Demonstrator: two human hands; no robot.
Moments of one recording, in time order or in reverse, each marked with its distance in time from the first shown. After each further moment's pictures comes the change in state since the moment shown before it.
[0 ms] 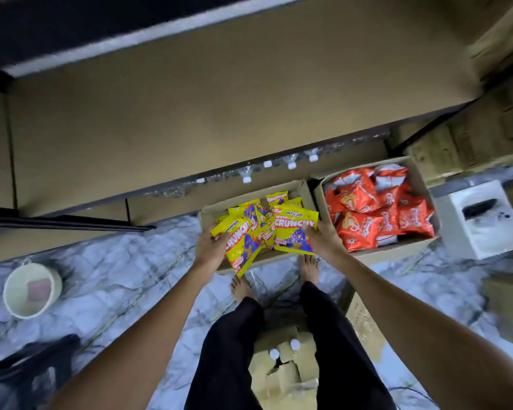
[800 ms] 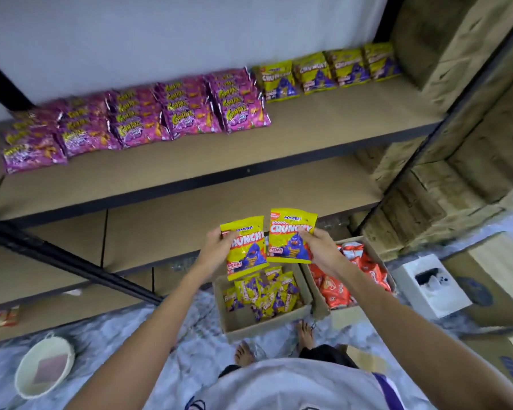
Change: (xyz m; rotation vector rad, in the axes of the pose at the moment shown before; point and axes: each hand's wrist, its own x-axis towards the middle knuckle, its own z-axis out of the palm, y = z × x) left_hand -0.208 0.188 -0.126 0.028 -0.146 0.436; right_hand -0.236 -0.178 -0.107 0.551 0.024 -0.241
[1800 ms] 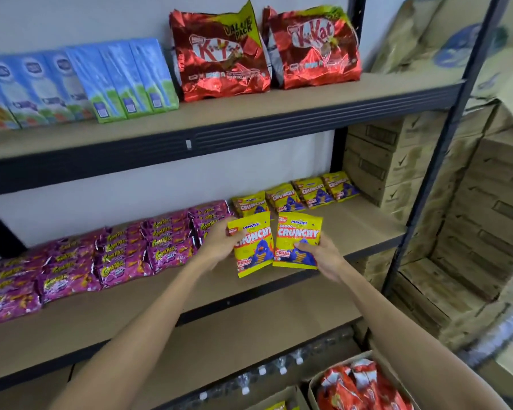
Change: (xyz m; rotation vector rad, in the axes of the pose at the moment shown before) left_hand 0.124 0.275 0.001 0.106 -0.055 0.499; right_hand 0.084 -0.240 -0.076 0.265 -0.010 -0.361
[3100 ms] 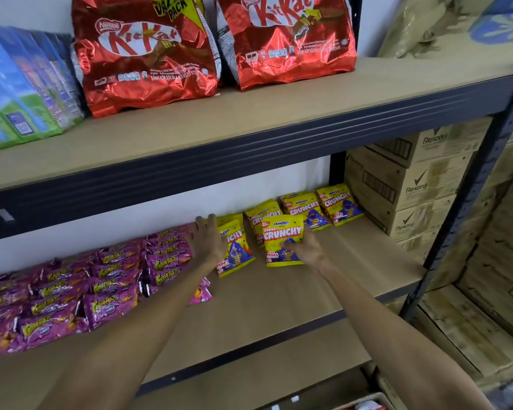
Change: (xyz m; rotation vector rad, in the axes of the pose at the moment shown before) left_hand 0.203 -0.029 0.077 0.980 0.386 -0.093; right_hand 0.263 0.025 -0.091 -0.392 -0.038 -0.096
